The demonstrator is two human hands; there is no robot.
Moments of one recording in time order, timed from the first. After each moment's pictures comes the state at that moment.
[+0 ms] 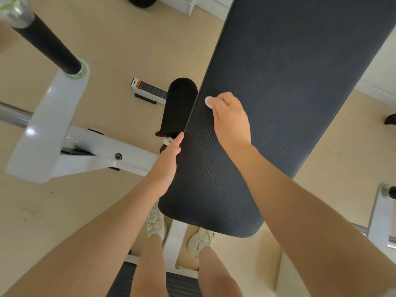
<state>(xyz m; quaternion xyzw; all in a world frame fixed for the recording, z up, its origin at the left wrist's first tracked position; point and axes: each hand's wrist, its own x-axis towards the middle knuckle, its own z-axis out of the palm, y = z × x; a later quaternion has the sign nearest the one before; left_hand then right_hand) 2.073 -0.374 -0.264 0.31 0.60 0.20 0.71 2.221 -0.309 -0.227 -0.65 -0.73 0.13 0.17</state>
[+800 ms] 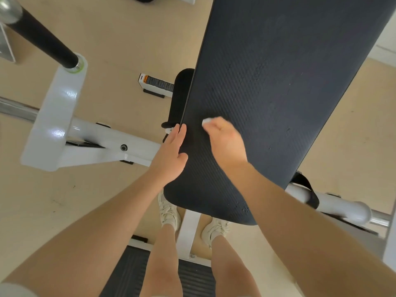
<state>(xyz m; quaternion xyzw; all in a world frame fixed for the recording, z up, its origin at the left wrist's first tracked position) 2.080 -0.391 -0.246 0.65 0.63 0.00 0.43 2.230 -0.379 -0.253 -0.64 -0.72 0.24 0.11</state>
